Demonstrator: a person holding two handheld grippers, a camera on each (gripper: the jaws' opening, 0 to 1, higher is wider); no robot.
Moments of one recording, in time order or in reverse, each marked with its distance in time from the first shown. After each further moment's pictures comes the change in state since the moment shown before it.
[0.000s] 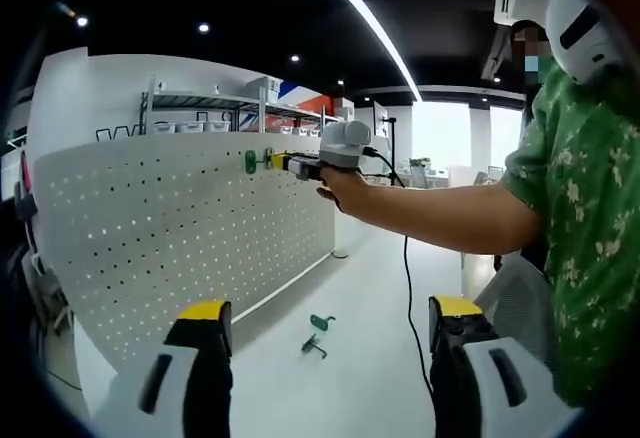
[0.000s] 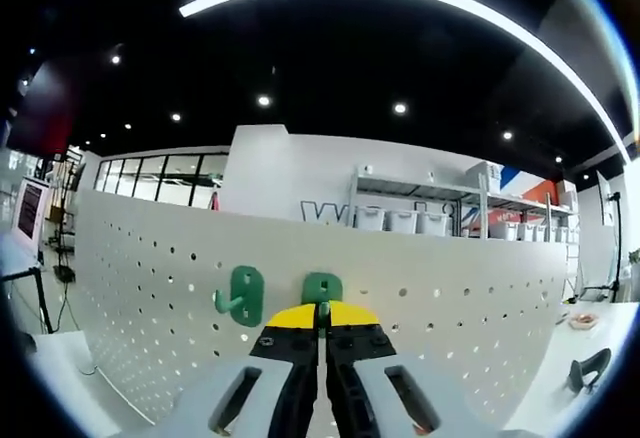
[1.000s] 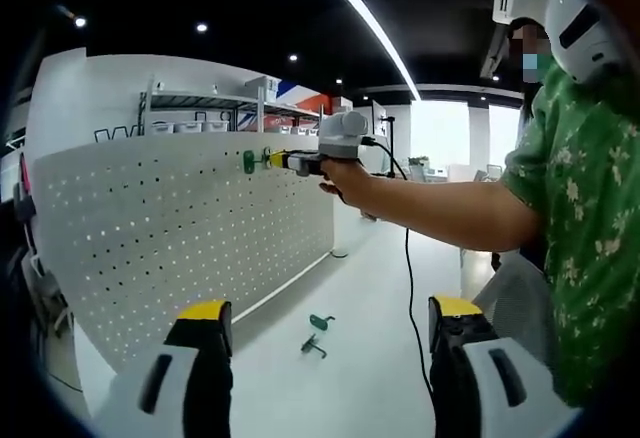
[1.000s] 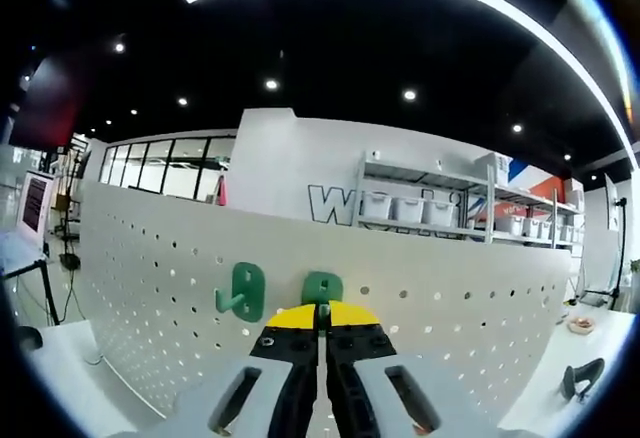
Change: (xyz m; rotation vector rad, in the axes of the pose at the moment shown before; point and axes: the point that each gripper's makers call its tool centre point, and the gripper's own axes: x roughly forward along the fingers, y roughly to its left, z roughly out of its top) left arm 0.000 0.000 0.000 0.004 0.004 -0.003; right arm 0.003 -0.001 -0.001 -0.004 0.076 0.027
